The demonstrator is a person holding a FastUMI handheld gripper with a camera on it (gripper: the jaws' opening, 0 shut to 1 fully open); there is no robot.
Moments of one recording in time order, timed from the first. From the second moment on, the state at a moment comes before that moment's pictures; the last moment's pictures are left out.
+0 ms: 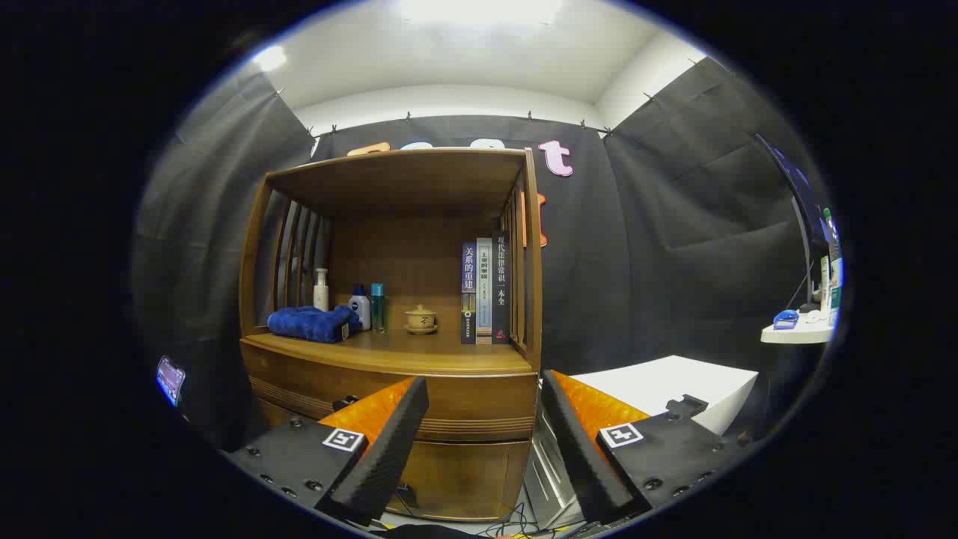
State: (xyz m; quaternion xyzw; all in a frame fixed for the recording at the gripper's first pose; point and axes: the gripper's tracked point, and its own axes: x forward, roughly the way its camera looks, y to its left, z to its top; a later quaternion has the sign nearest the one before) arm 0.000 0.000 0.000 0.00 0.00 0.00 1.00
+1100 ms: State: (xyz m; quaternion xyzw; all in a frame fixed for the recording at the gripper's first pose) arm 0.001 0.000 -0.001 0.00 0.00 0.00 1.00
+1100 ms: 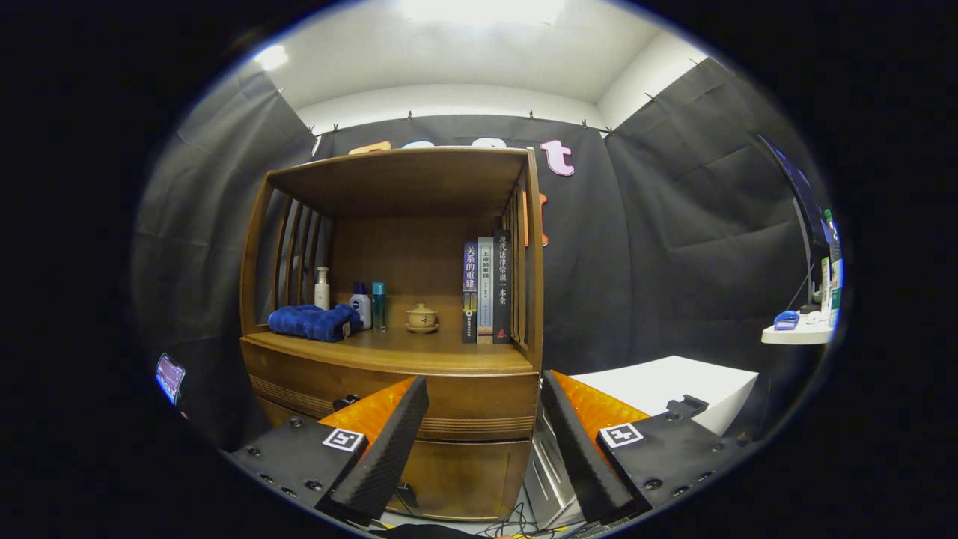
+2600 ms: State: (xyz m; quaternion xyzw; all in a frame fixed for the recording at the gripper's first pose) arm 0.092 0.184 0.026 0.04 -0.02 0.08 1.00
